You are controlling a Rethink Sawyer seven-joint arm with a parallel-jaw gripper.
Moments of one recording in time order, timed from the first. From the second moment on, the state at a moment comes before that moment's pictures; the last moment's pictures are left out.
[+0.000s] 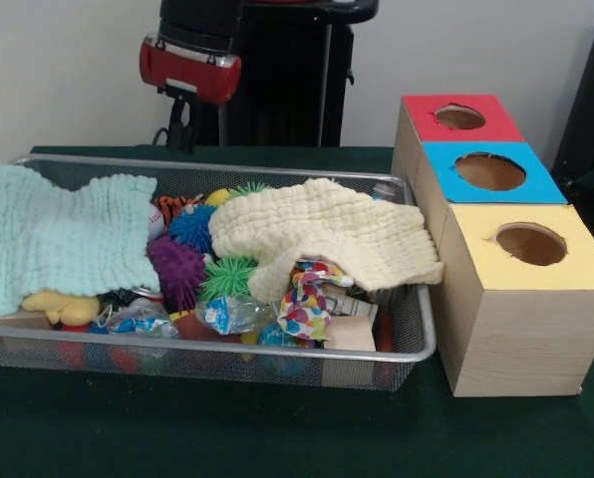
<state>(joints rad) -0.41 -0.80 -0.10 1.95 -0.40 0.11 1.92</state>
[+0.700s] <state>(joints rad) -0.37 -0.78 -0.08 1.95 -0.39 0.12 1.92</state>
